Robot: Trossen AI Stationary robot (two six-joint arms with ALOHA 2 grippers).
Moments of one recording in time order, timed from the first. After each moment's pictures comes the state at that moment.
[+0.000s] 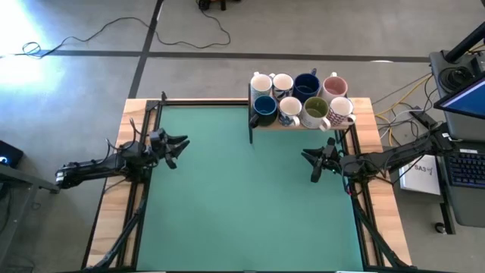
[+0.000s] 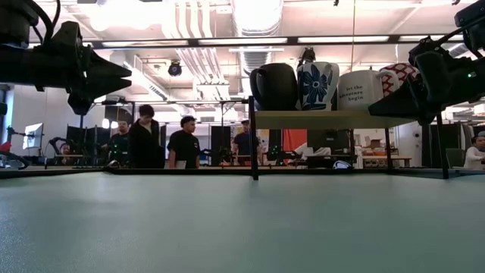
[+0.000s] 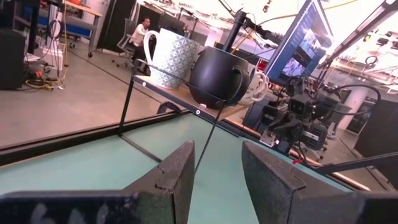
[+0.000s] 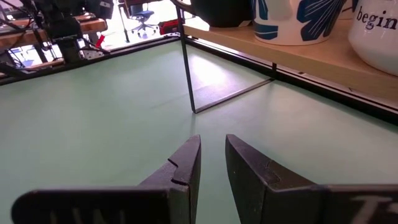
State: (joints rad) left arm 0.15 0.00 0.01 0.06 -0.30 -0.35; right arm 0.23 0.50 0.01 0.24 0.69 0.29
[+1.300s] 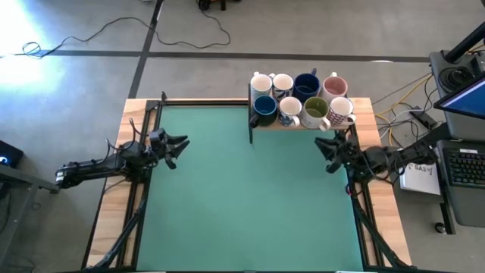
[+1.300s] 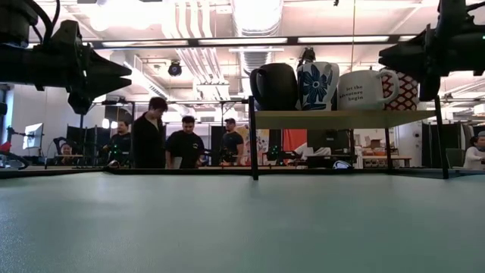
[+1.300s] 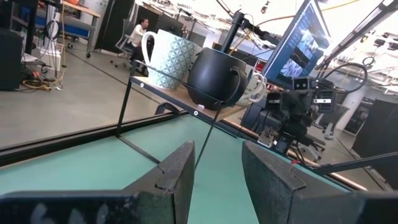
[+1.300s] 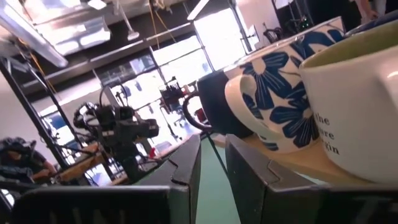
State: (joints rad) left arm 0.15 0.00 0.02 0.07 -0.30 -0.35; right arm 0.23 0.05 0.01 0.24 0.69 0.29
